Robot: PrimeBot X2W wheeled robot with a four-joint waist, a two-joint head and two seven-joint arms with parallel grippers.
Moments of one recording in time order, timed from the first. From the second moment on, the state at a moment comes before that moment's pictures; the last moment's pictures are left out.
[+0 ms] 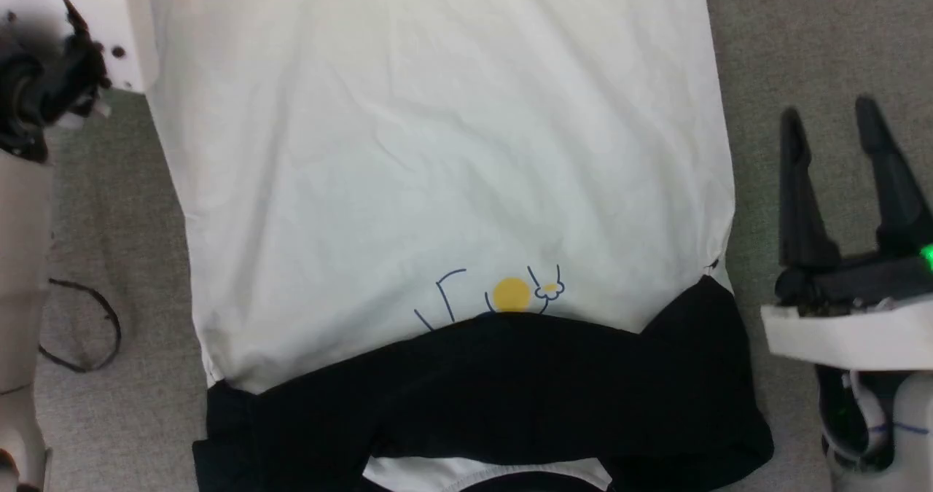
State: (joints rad) left arm -0.99 0.51 -0.23 0.27 -0.50 -0.09 0.81; right arm -0.16 -0.05 -0.02 -0.29 0.18 0.13 -0.12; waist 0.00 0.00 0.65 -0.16
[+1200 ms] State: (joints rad) left arm -1.02 0.35 -0.32 0.29 -0.54 -0.10 0.62; right arm -1.07 -0.06 -0.25 0.33 -0.03 0.13 0.78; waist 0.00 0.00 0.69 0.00
